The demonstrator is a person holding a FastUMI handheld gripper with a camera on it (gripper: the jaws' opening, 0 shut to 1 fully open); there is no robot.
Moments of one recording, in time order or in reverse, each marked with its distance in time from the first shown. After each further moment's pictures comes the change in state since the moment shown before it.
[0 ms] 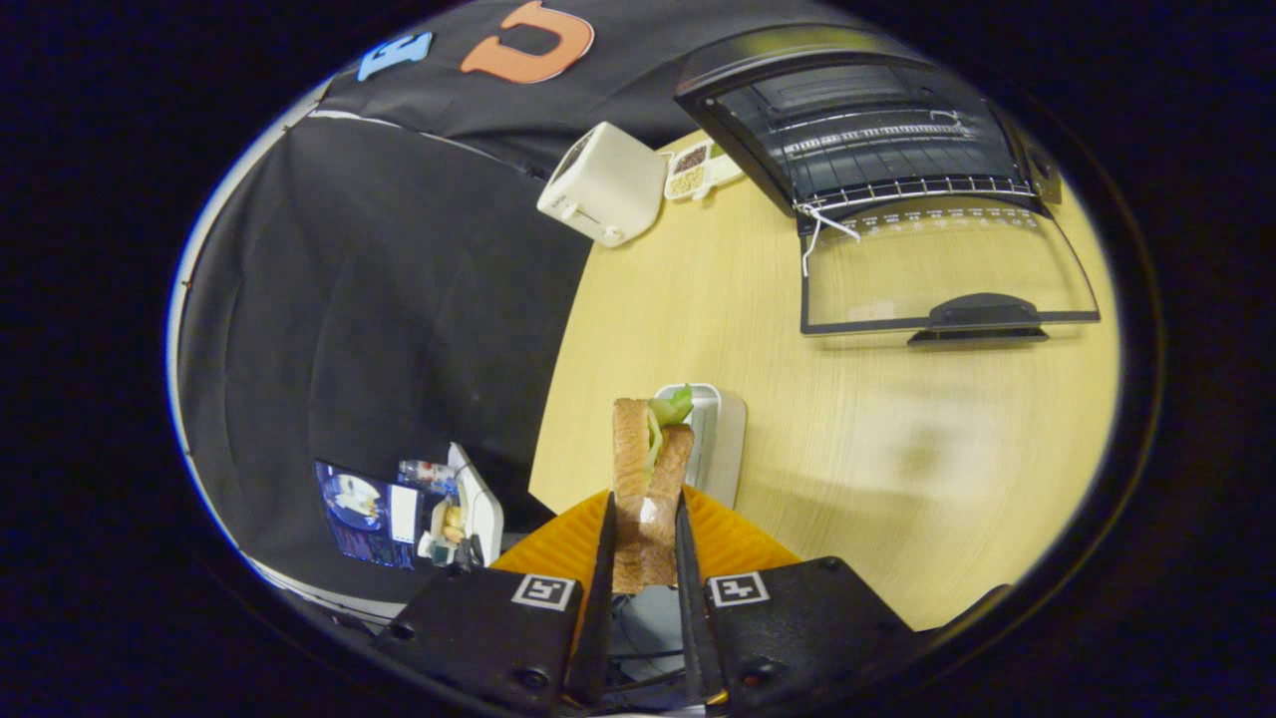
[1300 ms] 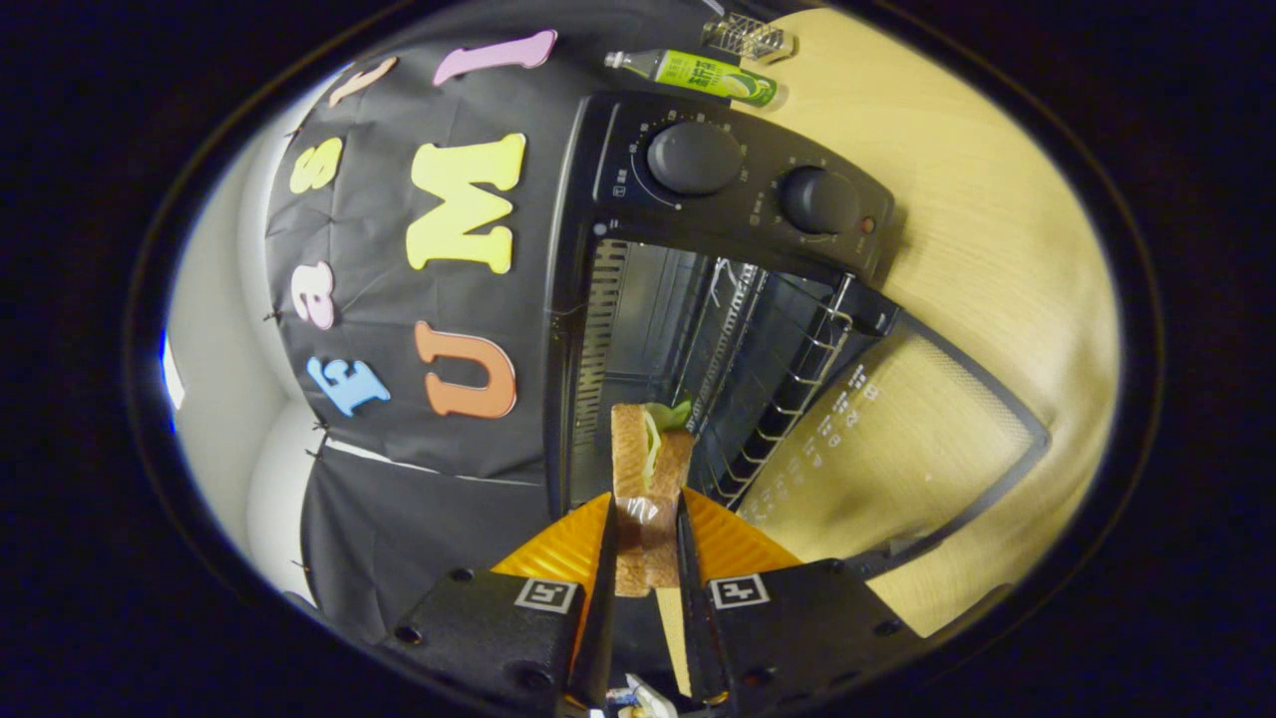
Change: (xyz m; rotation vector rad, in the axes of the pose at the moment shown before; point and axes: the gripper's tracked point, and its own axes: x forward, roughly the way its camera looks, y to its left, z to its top) arm -0.069 -0.151 0.223 0.555 -0.753 0.281
